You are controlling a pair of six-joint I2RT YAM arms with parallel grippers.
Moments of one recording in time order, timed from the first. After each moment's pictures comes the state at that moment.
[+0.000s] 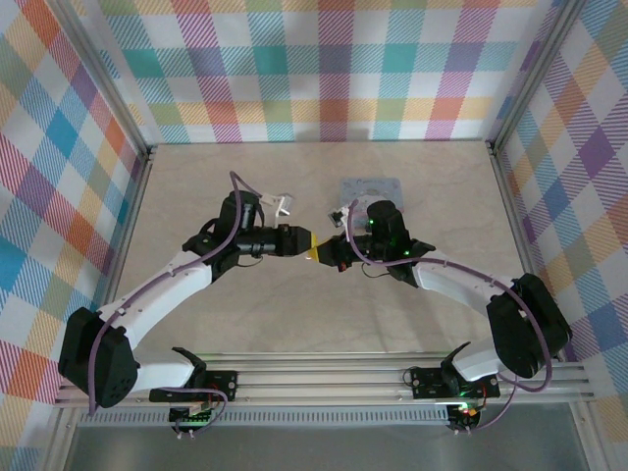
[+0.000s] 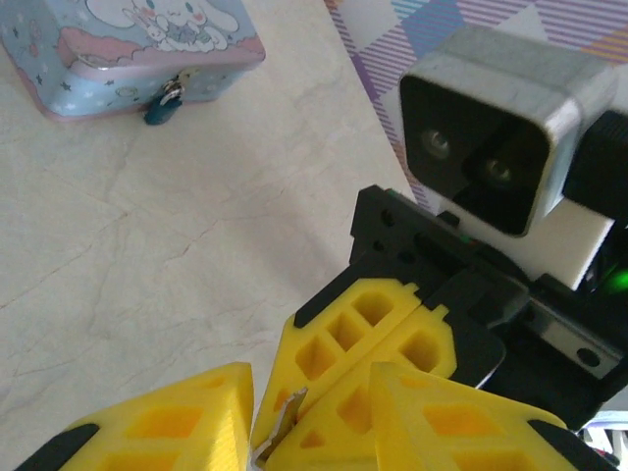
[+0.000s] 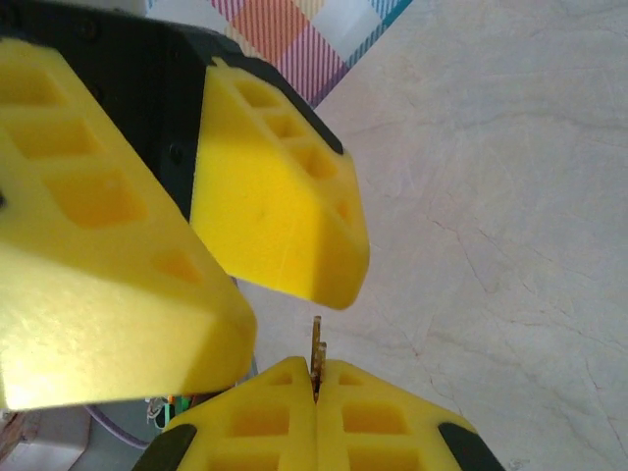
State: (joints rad) left arm -0.54 1.27 0.94 -0.23 0.61 -0.55; right arm 0.64 1.42 0.81 0.19 -0.77 0.42
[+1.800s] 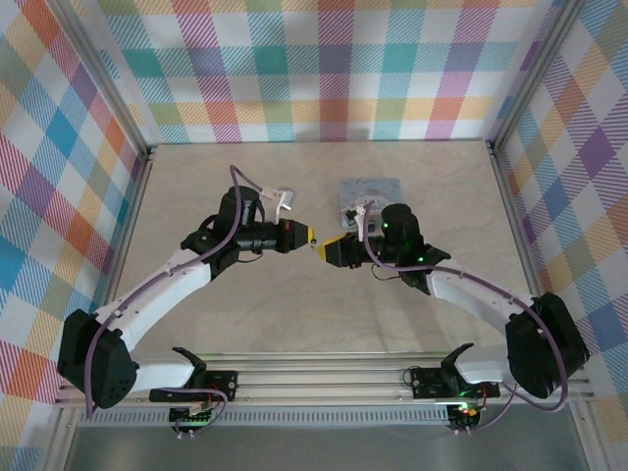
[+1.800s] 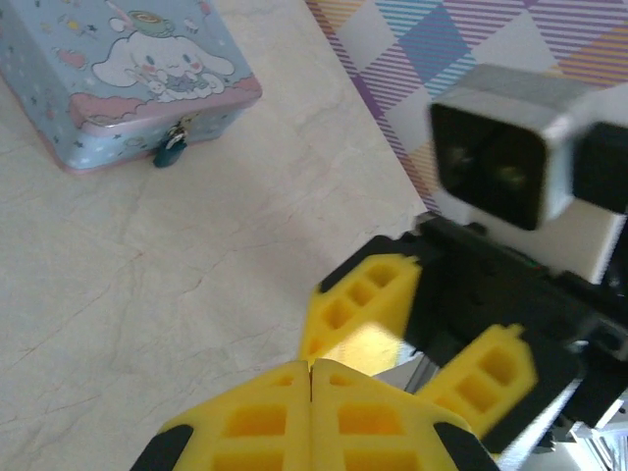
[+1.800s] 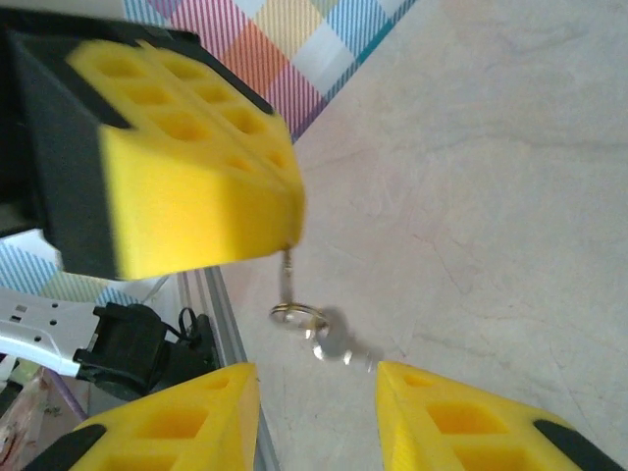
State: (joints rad) left arm -0.55 1.27 0.99 -0.24 0.56 -0.48; right arm 0.61 1.32 0.75 0.18 -0.73 0.47
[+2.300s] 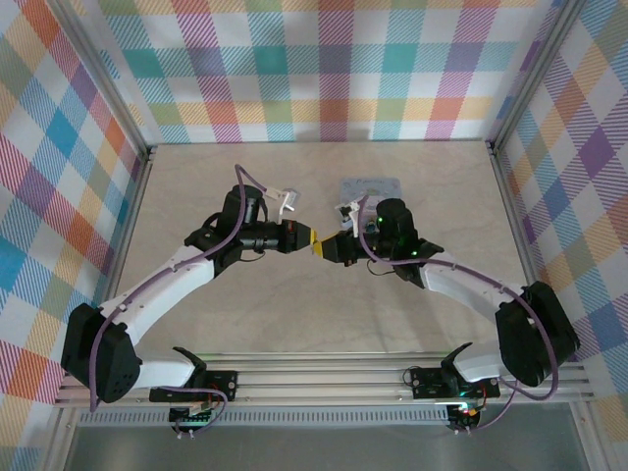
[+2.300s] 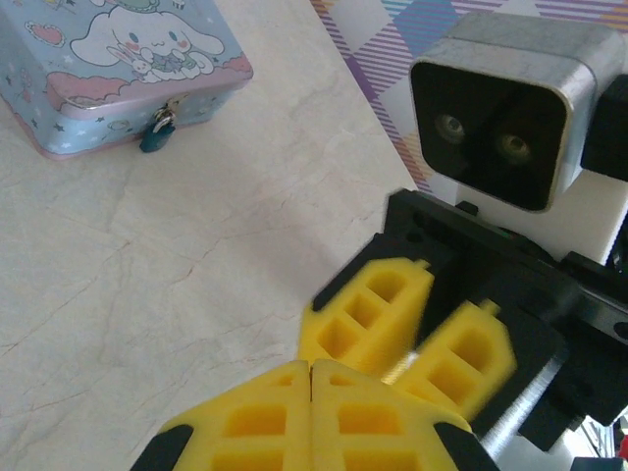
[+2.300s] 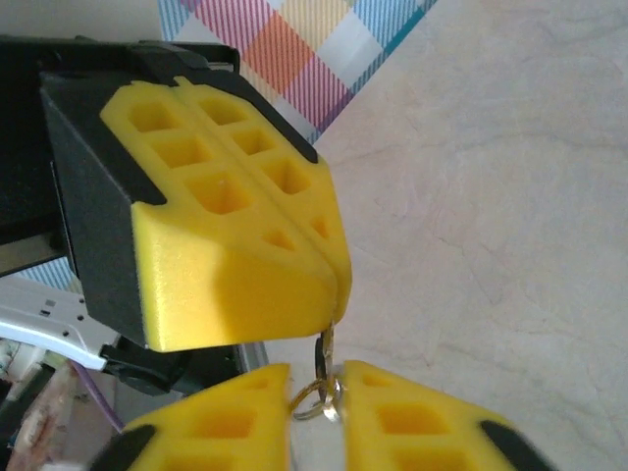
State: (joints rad) left arm -0.55 1.30 1.00 -0.26 0.59 -0.47; right arm 0.61 1.38 0.79 0.21 -0.79 0.49
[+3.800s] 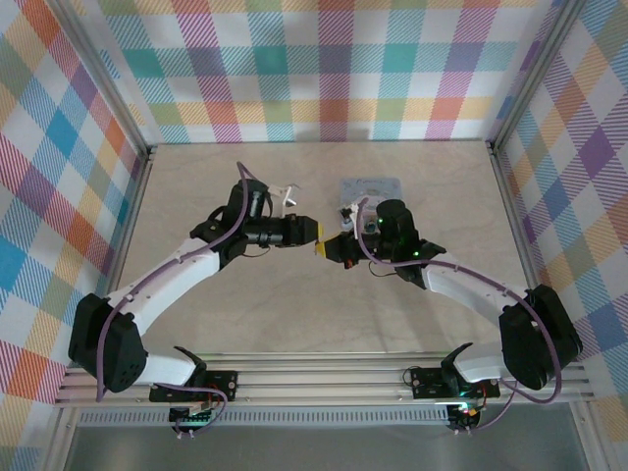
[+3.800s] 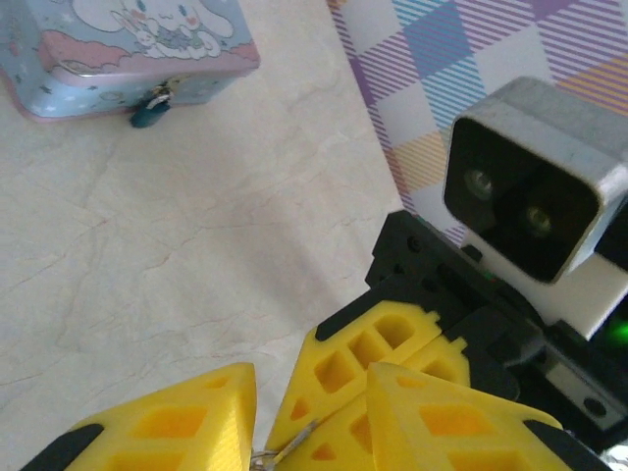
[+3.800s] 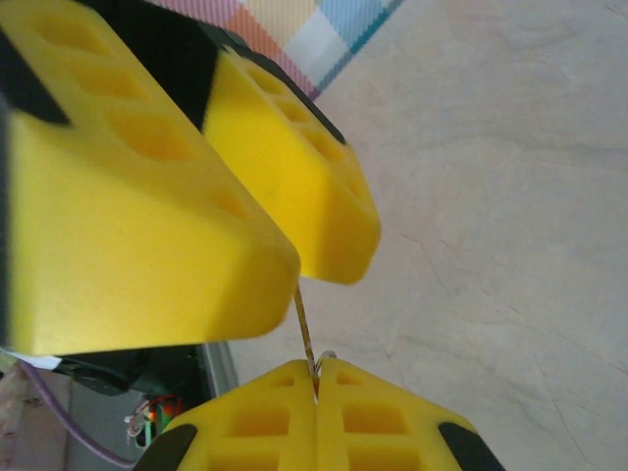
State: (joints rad) left arm -0.56 1.37 1.07 -0.30 0.58 -0.63; right arm 0.61 1.35 0.79 0.12 -0.70 0.40
